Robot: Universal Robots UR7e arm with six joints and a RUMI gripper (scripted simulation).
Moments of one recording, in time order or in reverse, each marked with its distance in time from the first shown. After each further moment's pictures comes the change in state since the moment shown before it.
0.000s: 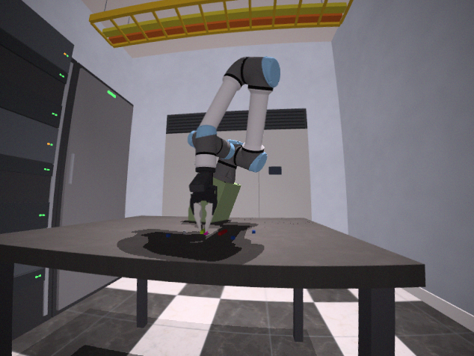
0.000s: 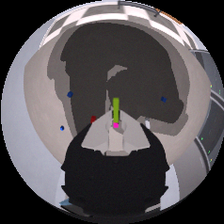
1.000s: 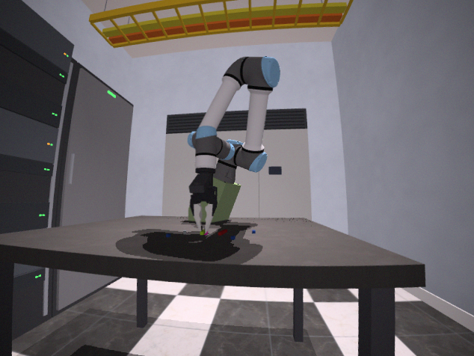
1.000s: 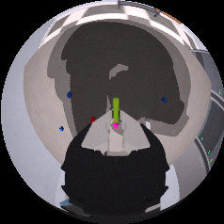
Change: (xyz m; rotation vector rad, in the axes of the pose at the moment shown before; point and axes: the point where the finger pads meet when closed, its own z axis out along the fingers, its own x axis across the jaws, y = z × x) arm 0.000 0.000 0.003 0.000 0.000 0.000
